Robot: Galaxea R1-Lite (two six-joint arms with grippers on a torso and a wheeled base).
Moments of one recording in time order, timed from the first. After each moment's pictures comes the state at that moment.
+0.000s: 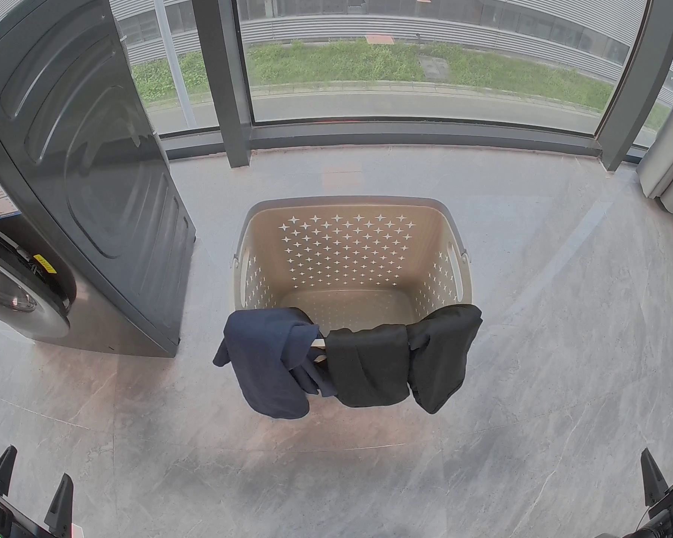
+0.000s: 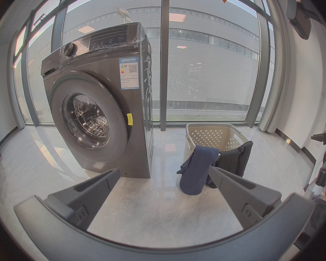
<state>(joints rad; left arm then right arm) 0.00 0.02 -0.02 0.00 0.00 -0.02 0.00 0.02 -0.02 0.00 -0.01 -0.01</state>
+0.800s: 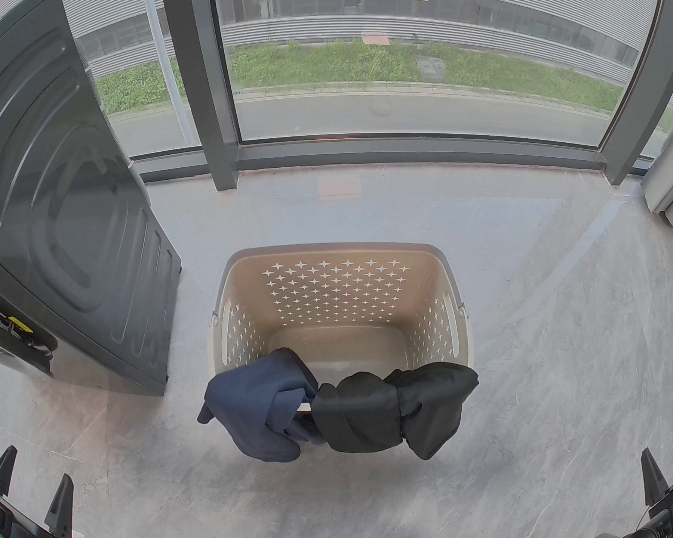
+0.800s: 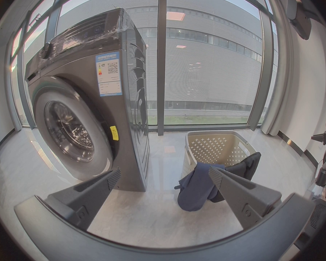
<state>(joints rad) 0.00 0.02 -0.02 0.00 0.00 -0.02 0.00 0.02 -0.02 0.00 -0.01 -0.01</state>
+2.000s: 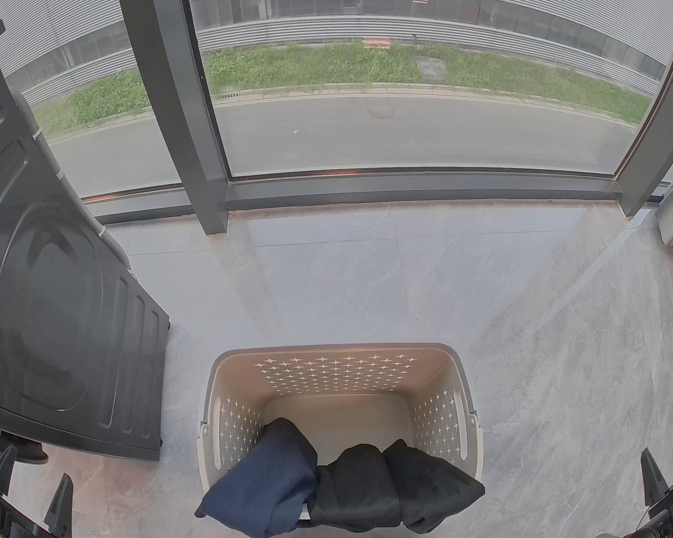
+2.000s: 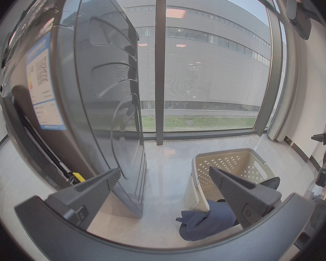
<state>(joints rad) 0.00 0.02 -0.02 0.00 0.00 -0.02 0.00 0.02 -0.02 0.00 -0.01 -0.01</state>
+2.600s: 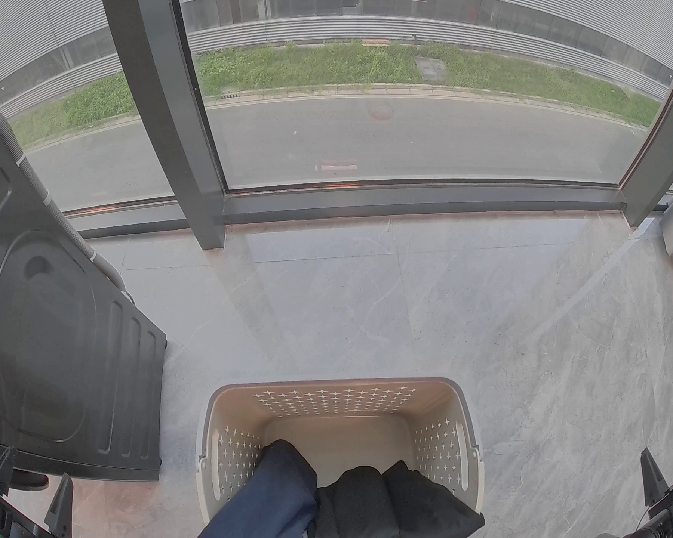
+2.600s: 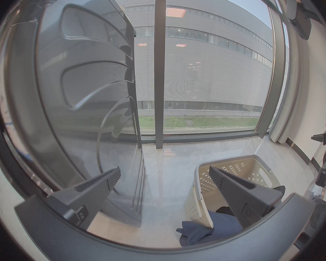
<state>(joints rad) 0.00 0.02 -0.02 0.00 0.00 -0.02 0.00 0.02 -0.02 0.00 -0.01 0.00</state>
